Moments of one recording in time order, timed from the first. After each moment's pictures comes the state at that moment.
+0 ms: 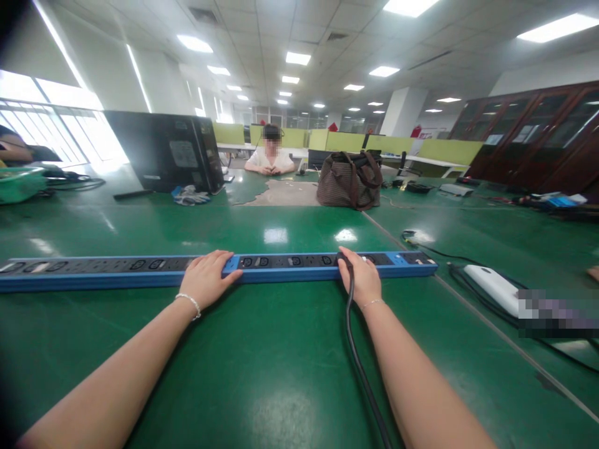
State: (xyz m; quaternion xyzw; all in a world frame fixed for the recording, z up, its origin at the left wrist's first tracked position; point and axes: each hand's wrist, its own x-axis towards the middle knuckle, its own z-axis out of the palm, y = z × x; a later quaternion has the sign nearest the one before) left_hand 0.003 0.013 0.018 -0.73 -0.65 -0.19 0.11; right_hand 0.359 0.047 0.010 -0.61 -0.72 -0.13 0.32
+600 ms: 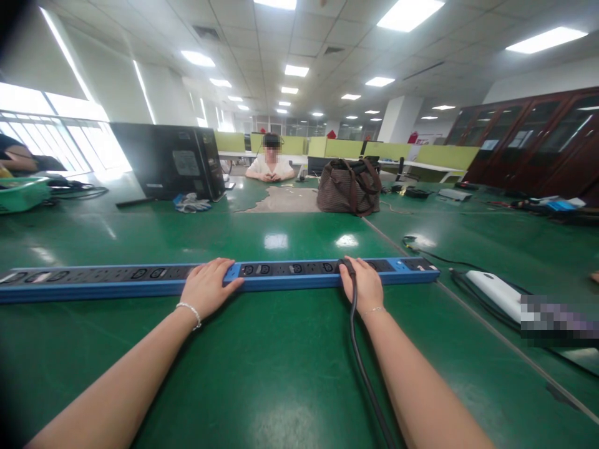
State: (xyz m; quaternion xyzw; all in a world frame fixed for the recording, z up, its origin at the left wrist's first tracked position) left_hand 0.004 0.013 0.019 -0.73 -0.65 -0.19 0.10; right_hand 0.365 0.056 -0.001 -0.62 -0.69 -0.15 0.35
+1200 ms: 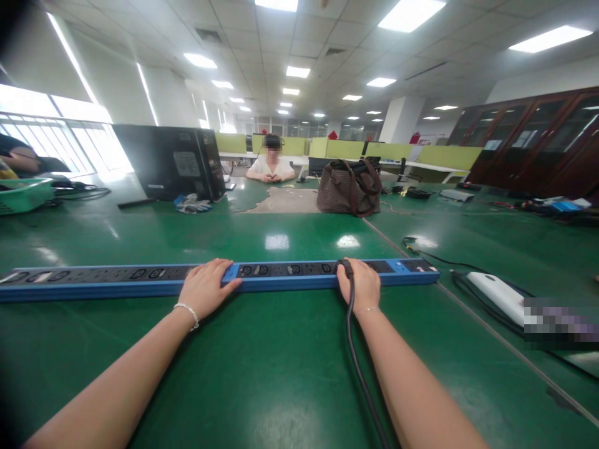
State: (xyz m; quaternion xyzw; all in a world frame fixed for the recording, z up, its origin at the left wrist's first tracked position) left_hand 0.004 0.011 0.020 -0.72 -0.66 -0.19 0.10; right_hand 0.358 0.056 0.003 -0.63 -0.66 -0.16 0.37
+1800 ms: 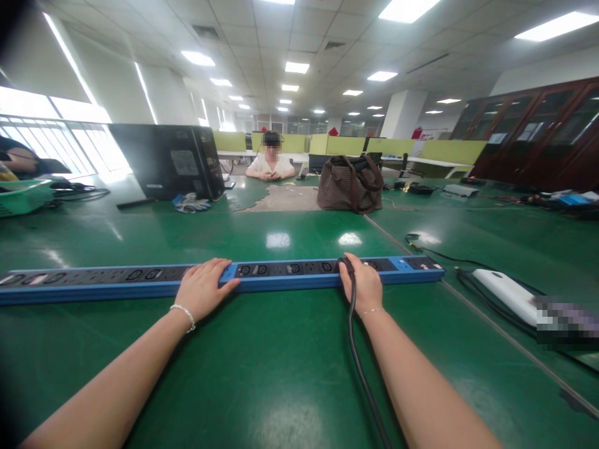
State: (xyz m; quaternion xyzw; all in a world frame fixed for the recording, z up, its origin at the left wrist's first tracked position) left_hand 0.003 0.012 0.019 -0.73 -0.65 -0.18 0.12; right_hand 0.359 0.052 0.003 -0.62 -0.68 -0.16 0.35
